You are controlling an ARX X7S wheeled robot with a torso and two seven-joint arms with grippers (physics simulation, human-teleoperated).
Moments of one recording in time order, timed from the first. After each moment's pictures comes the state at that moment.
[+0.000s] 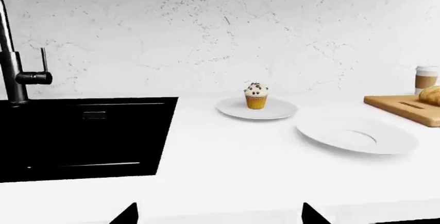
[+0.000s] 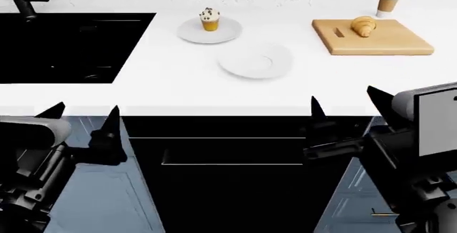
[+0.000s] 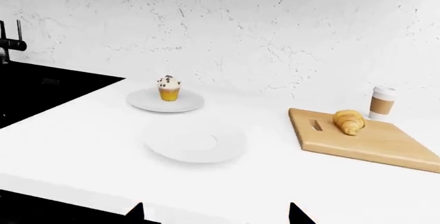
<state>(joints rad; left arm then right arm) -0.27 -0.33 -0.39 0.80 -0.51 -1.04 0.10 0.67 0.98 -0.31 -0.86 1.47 0.70 0.94</state>
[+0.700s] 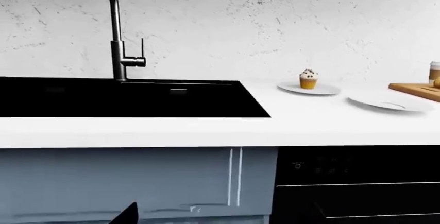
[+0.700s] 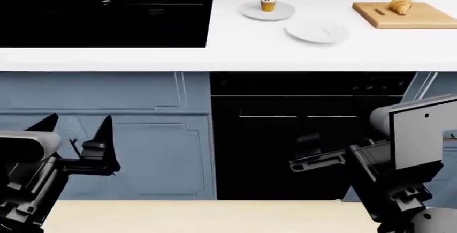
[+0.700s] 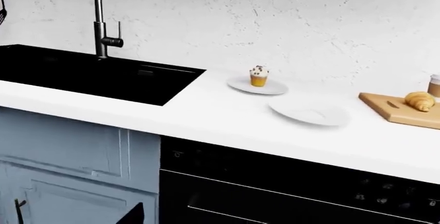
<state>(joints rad) -0.18 -0.33 -0.44 0.78 -0.53 -0.97 0.12 0.60 0.92 -0.35 -0.87 1.37 0.69 0.91</state>
